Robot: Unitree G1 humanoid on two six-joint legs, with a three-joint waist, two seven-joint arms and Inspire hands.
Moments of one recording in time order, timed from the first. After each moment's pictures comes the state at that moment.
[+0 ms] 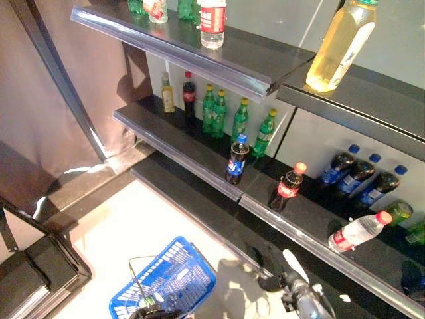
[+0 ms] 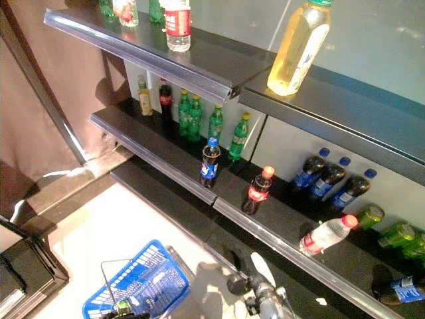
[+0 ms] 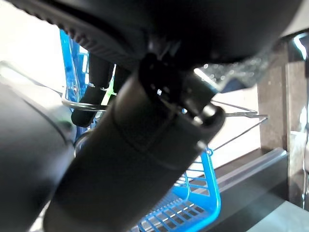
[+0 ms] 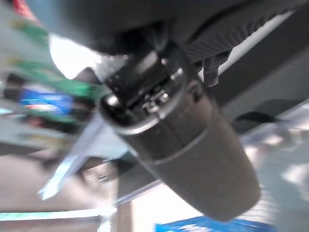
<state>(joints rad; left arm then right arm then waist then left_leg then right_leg) 0.11 0.22 -0.14 1.15 -0.49 -0.13 0.07 0.11 -0.43 0.47 0.44 -0.19 -0.18 -0.25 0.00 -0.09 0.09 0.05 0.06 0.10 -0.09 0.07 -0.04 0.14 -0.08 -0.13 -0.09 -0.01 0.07</state>
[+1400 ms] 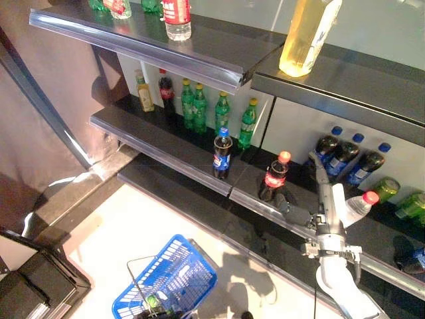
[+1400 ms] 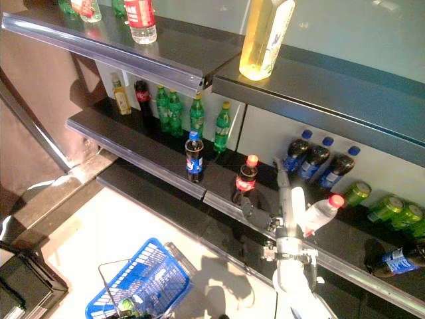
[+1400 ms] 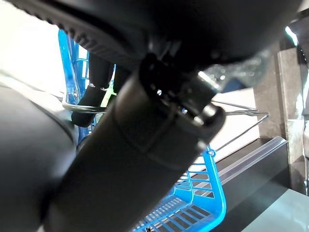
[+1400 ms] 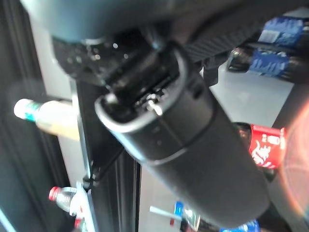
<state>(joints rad) 0.16 0.18 -0.12 1.13 -0.49 -0.17 0.07 0.14 -0.56 0.32 -0.07 -0.03 -0.25 -0.69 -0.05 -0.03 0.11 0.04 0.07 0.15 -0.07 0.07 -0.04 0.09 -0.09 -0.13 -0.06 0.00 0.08</state>
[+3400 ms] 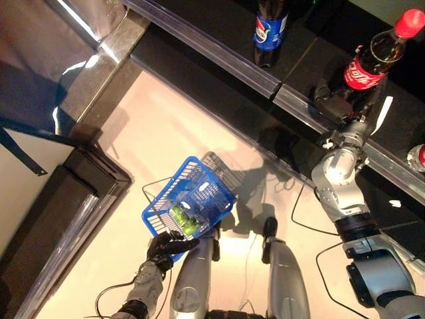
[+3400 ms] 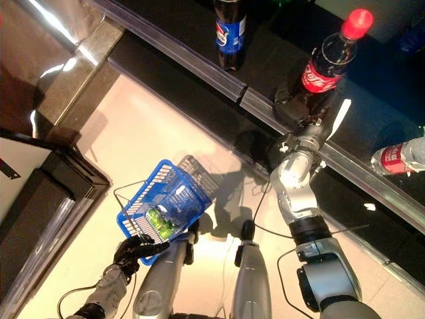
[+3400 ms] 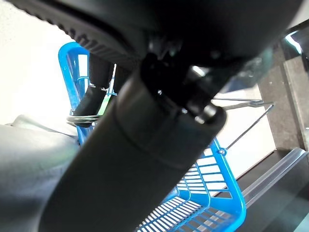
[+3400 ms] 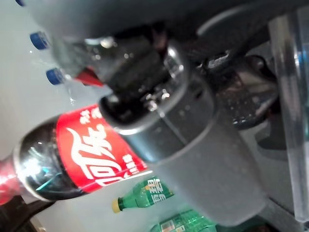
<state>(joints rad) -0.16 0.24 -0.30 0.96 -0.63 -0.22 0.10 -0.70 -0.50 0.18 0.43 0.48 -0.28 -0.71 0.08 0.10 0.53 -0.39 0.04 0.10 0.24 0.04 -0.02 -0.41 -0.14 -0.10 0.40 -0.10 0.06</state>
